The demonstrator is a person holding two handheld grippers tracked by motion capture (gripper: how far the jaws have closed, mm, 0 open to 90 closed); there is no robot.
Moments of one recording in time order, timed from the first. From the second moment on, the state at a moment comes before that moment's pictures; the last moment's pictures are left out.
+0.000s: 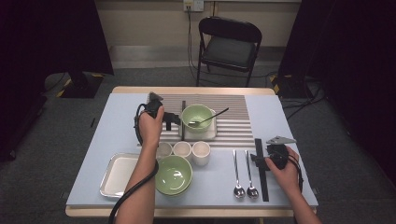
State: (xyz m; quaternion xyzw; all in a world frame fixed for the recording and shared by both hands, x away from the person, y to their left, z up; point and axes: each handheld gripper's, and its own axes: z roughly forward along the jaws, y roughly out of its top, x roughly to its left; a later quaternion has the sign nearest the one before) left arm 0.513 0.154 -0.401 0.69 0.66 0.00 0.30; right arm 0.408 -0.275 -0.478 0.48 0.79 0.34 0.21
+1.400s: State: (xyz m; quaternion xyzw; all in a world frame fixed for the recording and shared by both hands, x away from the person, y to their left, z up) left arm 0.486 0.173 -0.396 0.73 0.62 0.03 0.29; right arm 0.408 -0.276 -0.478 0.48 0.79 0.34 0.21
